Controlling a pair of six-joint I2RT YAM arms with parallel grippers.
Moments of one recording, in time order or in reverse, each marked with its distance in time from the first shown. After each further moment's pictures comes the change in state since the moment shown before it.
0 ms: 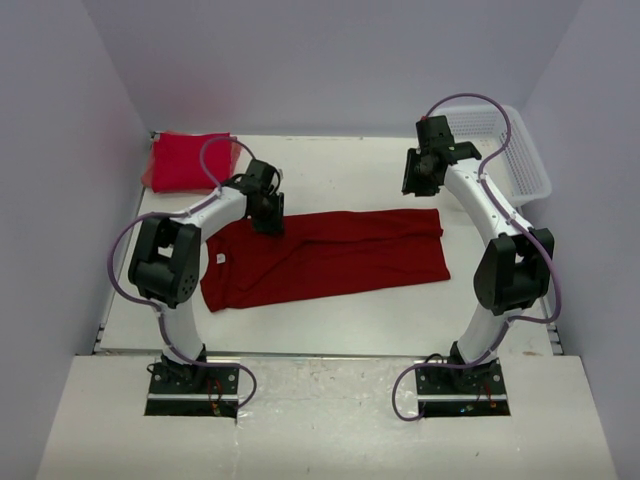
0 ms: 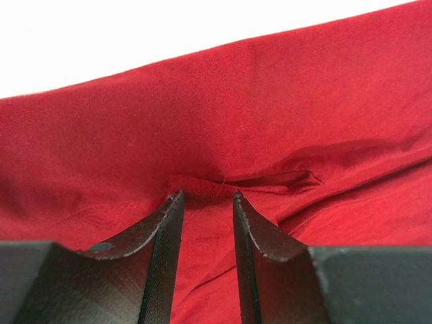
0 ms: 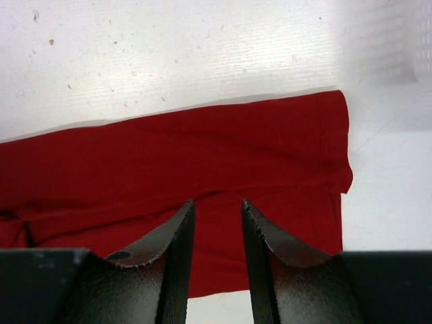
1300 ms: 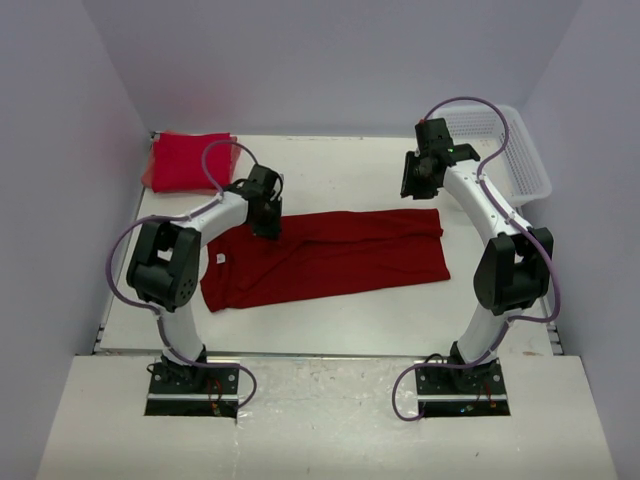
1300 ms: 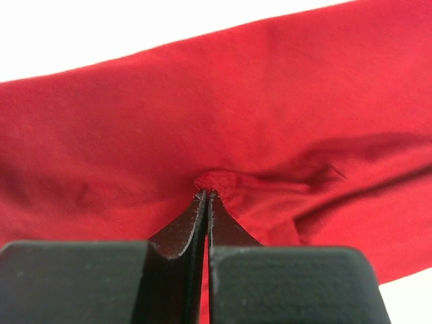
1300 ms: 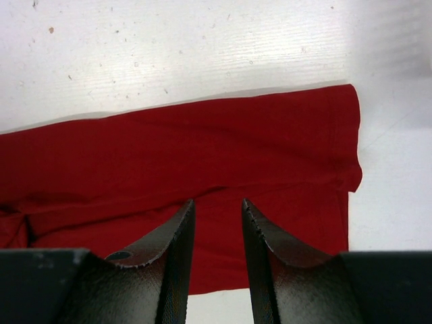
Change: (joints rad) left arm -0.016 -0.008 -0.043 0.016 -0.048 0.016; right arm 0.001 0.000 -0.023 0.009 -0.025 -0.001
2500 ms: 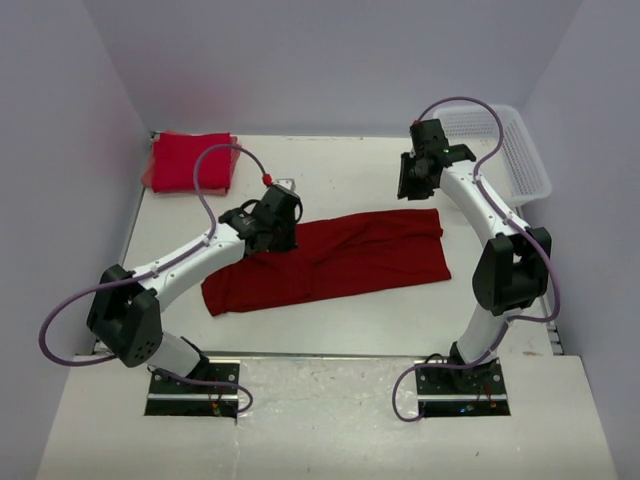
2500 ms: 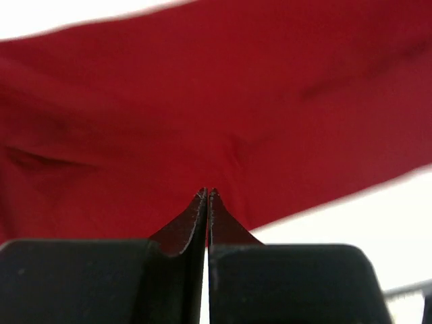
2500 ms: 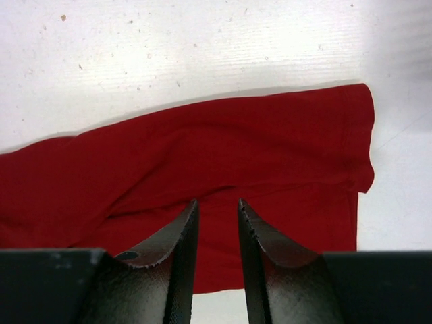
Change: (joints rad) left arm -0.357 -0.391 -0.147 -0.066 -0.267 -0.257; right arm 0.026 0.001 0.000 -0.001 -0.005 -0.006
